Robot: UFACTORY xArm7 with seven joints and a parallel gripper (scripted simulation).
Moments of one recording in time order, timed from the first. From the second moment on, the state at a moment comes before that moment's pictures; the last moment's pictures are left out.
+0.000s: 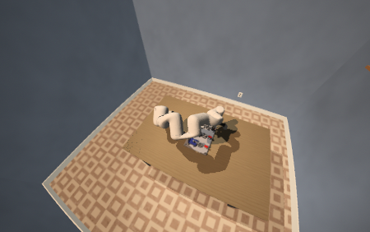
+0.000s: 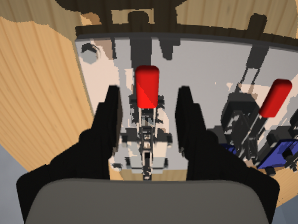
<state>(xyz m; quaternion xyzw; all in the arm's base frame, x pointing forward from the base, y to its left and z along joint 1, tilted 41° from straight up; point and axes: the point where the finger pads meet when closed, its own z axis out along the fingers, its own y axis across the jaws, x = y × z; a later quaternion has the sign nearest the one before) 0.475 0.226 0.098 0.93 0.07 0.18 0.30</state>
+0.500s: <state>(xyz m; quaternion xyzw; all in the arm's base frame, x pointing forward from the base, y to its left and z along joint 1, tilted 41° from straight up) 0.476 0.225 0.096 0.93 0.07 0.18 0.30</state>
